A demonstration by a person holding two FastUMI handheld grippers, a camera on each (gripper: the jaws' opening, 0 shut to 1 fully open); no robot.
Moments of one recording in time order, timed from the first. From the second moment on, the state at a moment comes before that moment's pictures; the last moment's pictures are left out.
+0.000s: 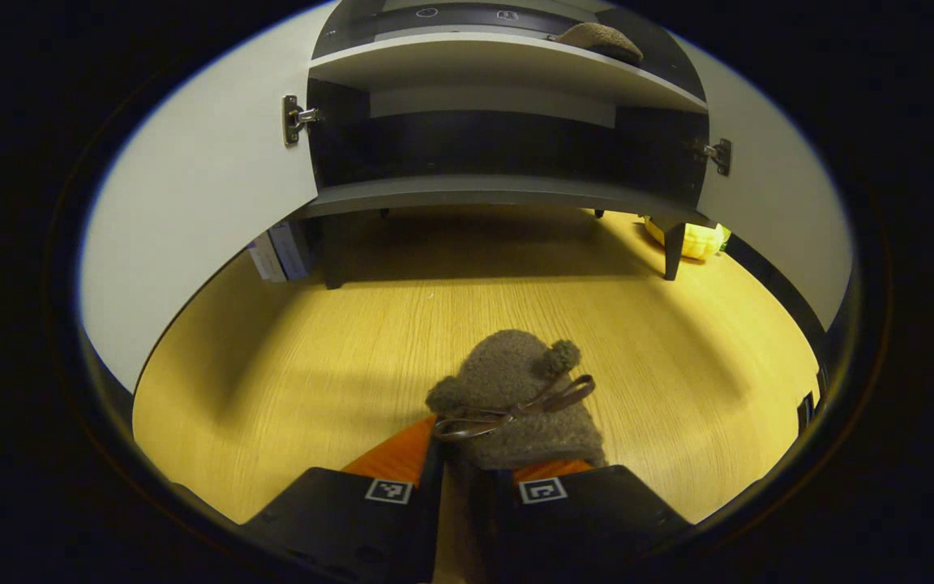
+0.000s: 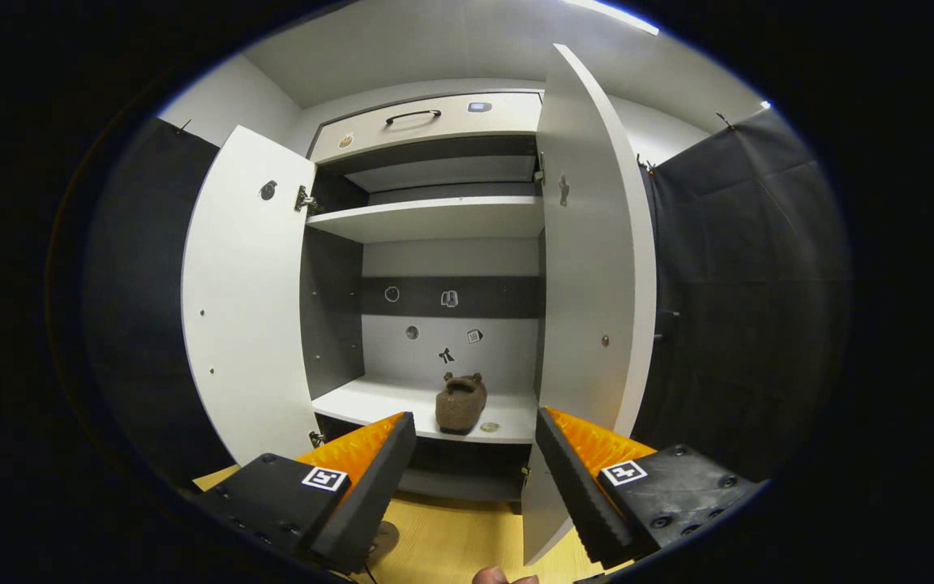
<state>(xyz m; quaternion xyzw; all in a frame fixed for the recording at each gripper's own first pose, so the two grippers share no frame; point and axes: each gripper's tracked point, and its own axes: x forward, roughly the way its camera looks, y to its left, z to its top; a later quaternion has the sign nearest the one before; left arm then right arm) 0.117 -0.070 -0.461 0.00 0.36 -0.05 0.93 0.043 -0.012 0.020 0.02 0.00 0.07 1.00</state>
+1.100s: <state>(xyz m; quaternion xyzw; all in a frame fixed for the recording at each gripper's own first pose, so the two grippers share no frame) 0.170 -0.072 -0.117 -0.06 0.27 -0.04 0.96 0.033 -0.058 -0.008 0.05 0.03 0.03 1.00</state>
